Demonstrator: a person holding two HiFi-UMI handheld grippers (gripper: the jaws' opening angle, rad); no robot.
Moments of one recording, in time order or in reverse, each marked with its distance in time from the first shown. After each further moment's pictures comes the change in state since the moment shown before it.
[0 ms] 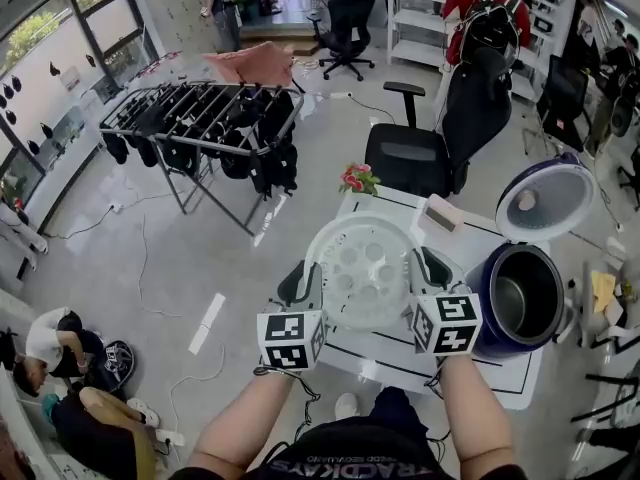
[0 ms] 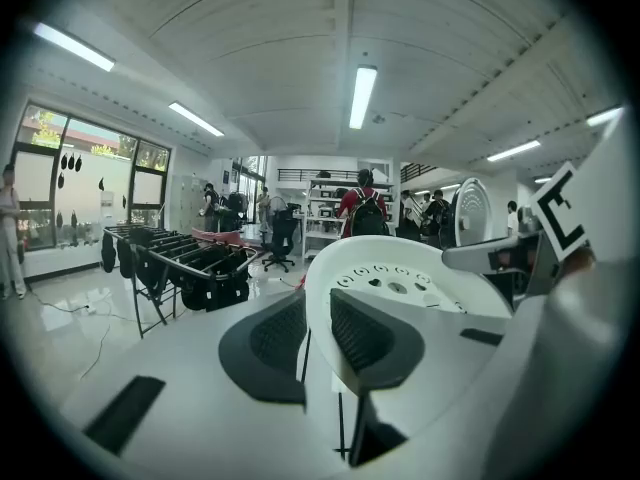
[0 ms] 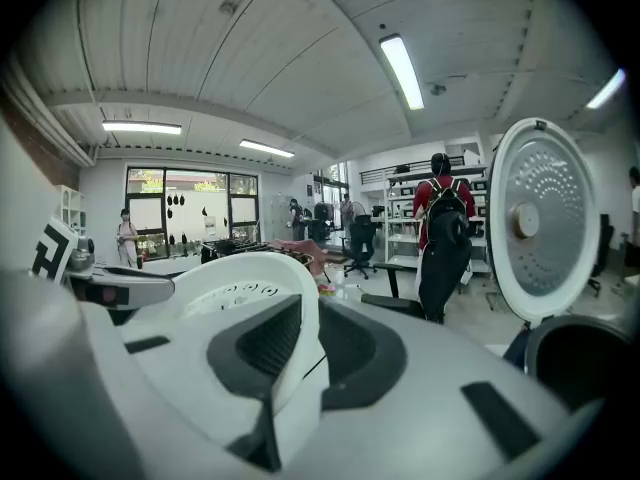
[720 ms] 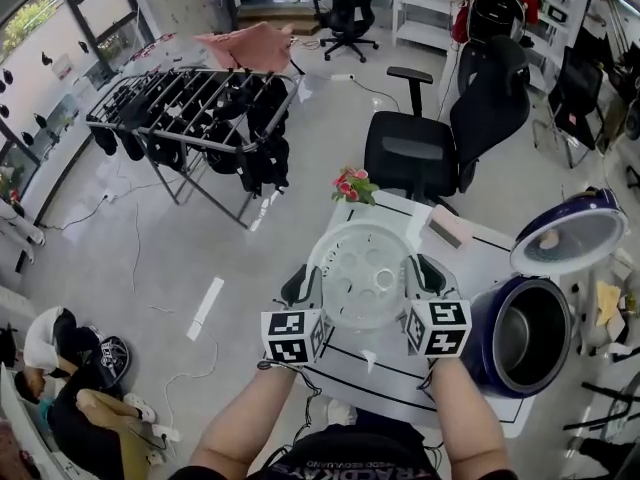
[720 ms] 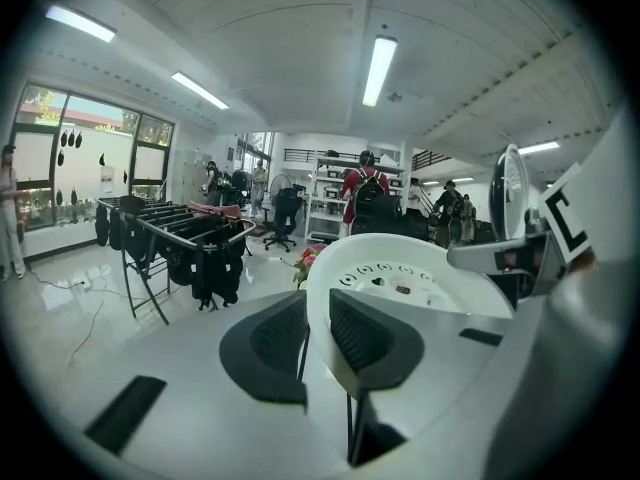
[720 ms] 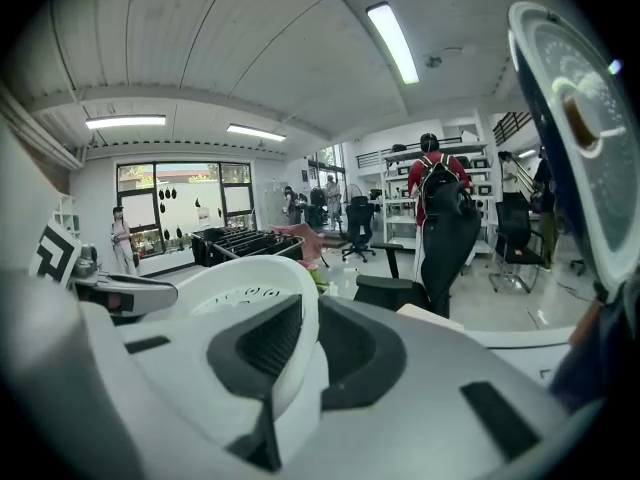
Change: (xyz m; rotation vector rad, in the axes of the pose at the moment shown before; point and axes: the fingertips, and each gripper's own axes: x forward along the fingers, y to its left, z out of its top) left arm 0.123 0.014 -0.052 -0.061 0.111 0.013; right arm 0.108 -0.054 -0.046 0.046 0.086 0.004
